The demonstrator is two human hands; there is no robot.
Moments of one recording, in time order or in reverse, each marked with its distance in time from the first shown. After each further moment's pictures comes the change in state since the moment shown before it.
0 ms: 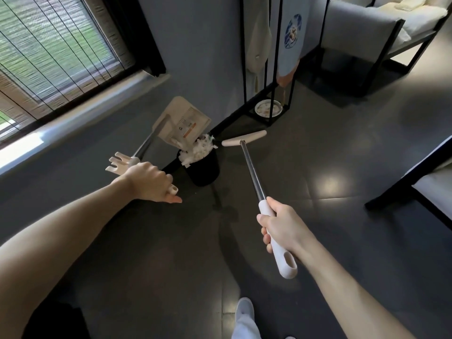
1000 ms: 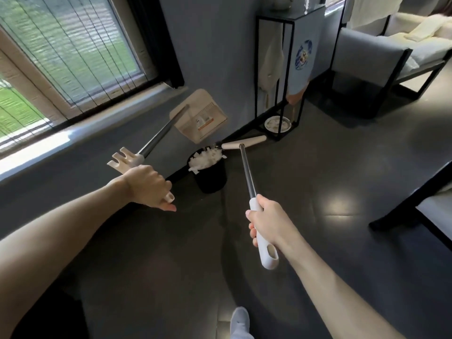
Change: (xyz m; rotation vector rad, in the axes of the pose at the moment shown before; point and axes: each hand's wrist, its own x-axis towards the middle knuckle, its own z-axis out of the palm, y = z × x) left_hand -0.062 0.011 -0.033 0.133 0.019 0.053; right_hand -0.033 -0.020 0.009 -0.075 -0.048 -0.089
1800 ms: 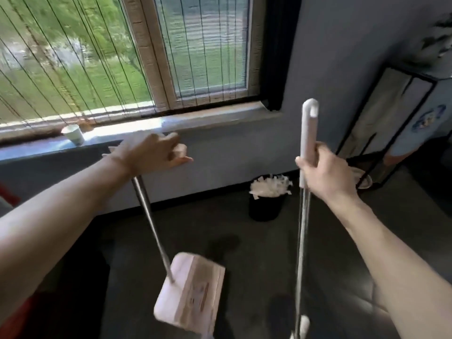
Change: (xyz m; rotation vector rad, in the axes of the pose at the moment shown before) left_hand -0.147 -0.135 0.068 -0.377 0.552 -0.680; right_hand 0.149 -0.186 0.094 -0.683 0.317 -0.700
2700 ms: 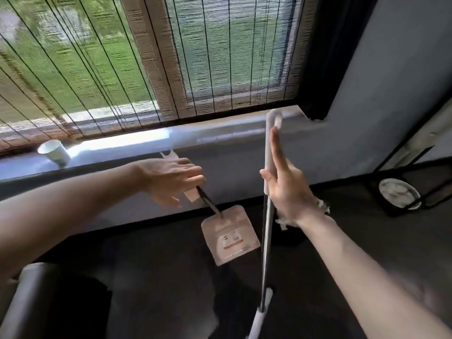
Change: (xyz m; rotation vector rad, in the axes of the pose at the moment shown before) left_hand 0.094 -0.196 0.195 -0.007 -0.494 0.546; right_hand 0.209 -0.081 0.220 0.354 -0.175 -0.556
